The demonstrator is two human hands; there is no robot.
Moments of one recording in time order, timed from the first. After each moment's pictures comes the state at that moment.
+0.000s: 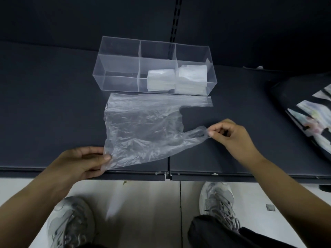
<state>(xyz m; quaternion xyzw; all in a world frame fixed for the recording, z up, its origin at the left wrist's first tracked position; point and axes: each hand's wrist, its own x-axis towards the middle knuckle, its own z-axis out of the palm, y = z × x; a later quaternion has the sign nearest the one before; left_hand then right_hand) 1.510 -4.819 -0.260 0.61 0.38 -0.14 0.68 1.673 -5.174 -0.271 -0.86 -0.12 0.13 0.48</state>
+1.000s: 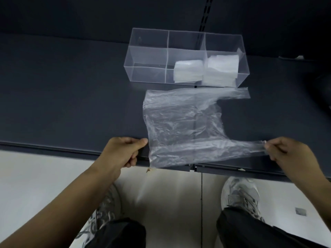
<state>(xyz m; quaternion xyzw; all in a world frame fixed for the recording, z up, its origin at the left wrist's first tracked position) 1.517 -4.852 -0.259 0.68 0.41 -0.13 0.59 1.637 -5.218 -0.260 -0.96 0.00 0.10 0.26</state>
